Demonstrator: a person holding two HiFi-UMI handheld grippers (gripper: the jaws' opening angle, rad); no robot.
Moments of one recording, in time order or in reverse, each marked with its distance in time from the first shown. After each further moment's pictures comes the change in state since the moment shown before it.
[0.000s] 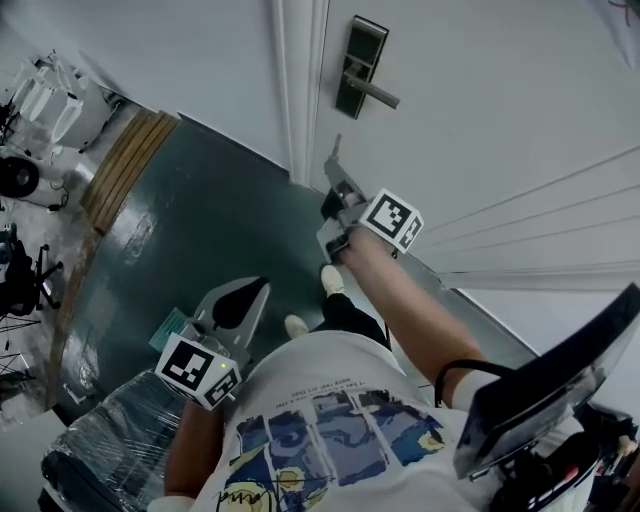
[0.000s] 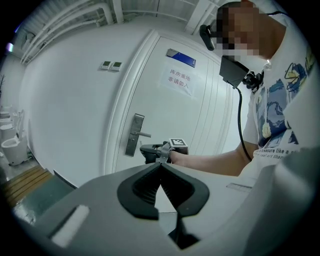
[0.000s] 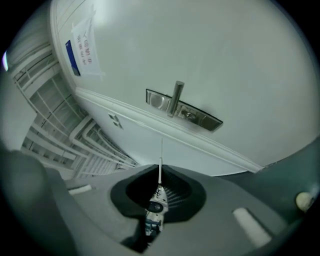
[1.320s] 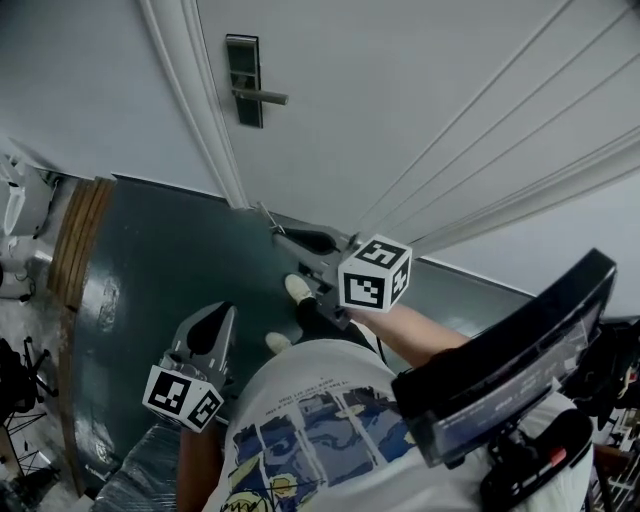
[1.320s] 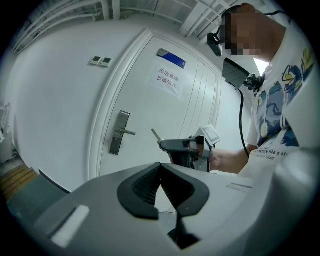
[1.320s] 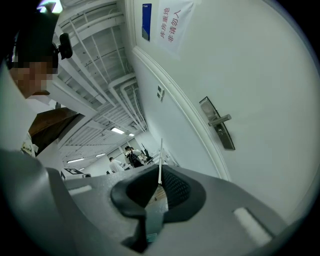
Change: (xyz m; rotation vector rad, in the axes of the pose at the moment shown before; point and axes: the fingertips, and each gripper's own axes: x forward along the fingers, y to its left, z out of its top) left arm -0.002 -0.046 -0.010 0.005 -0.003 -0.138; right arm -0.151 0.104 -0.042 -0.602 0.277 0.089
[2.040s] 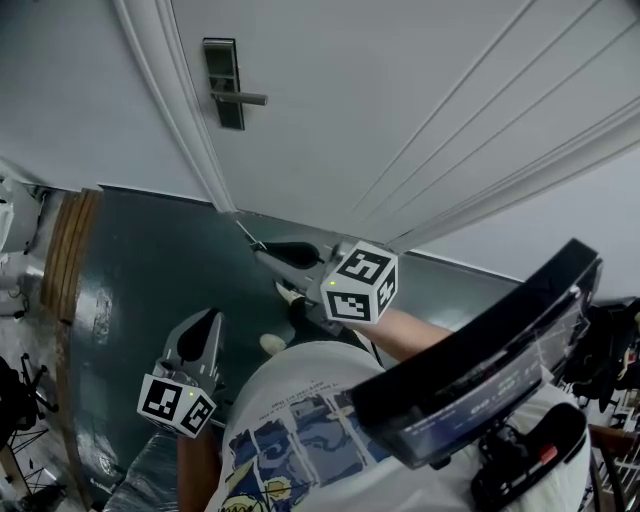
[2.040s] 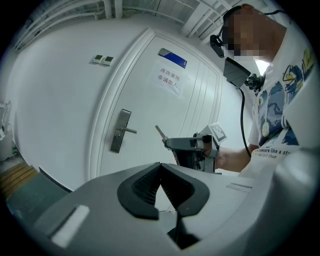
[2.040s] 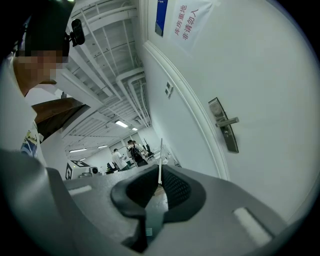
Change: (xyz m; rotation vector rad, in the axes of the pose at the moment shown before) left arm -0.002 -0.006 -0.008 -0.011 0.010 0.002; right arm -0.014 0.023 -0.009 -0.096 0.038 0.022
